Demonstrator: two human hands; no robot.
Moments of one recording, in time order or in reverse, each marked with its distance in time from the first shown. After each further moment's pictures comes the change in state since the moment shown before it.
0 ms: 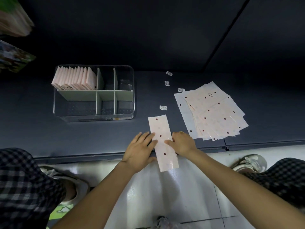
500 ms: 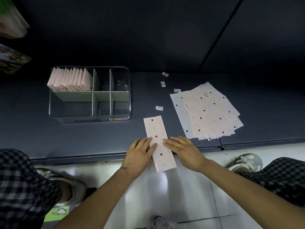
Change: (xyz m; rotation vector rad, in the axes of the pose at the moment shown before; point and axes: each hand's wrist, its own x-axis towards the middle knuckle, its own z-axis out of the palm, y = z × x) left_hand -0.005 0.018 0.011 0.070 0.267 0.049; right_hand -0.030 0.056 0.018 -0.226 0.170 -0.640
